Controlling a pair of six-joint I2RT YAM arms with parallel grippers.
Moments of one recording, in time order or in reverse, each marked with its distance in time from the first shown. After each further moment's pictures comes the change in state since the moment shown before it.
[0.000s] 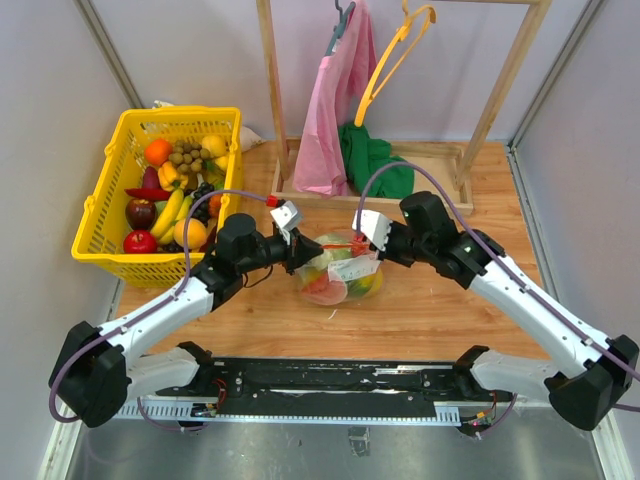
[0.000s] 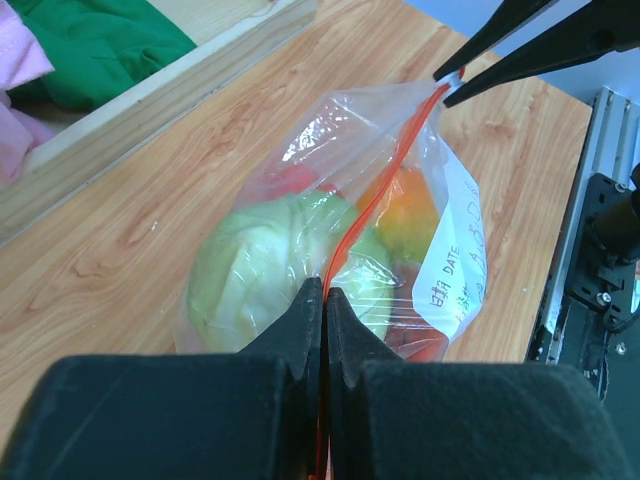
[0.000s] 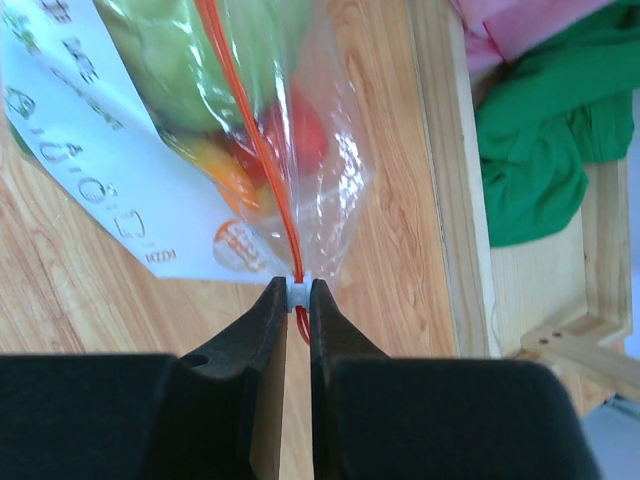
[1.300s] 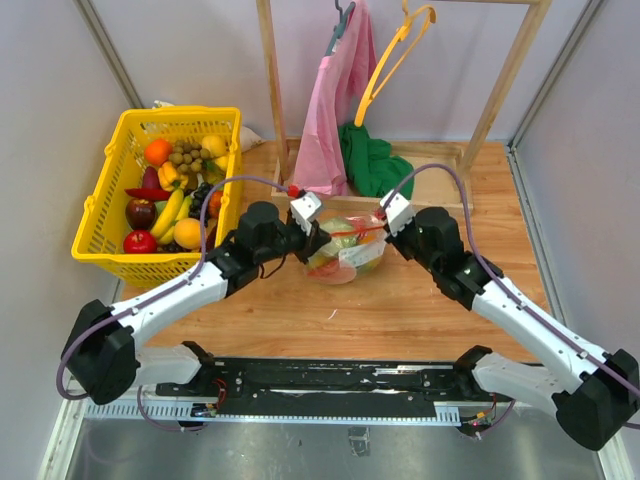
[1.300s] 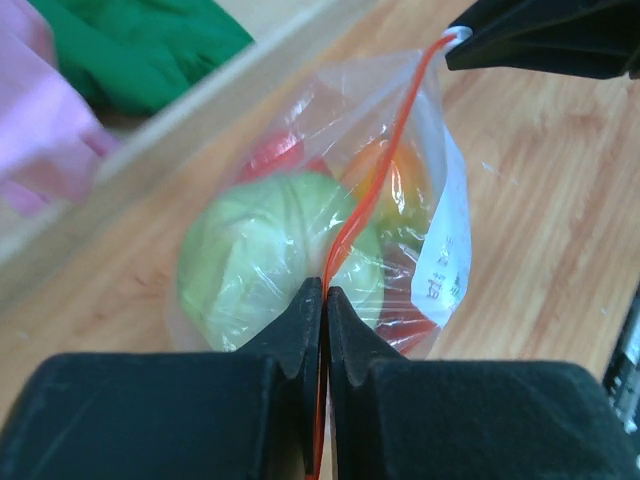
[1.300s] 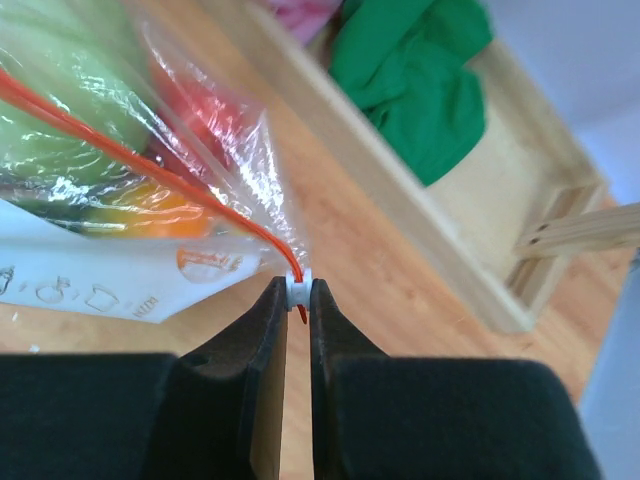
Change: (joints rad) left arm -0.076 0.125 0.204 -0.119 -0.189 0.115; right arm -0.053 -0.121 -0.259 0.466 0.306 0.300
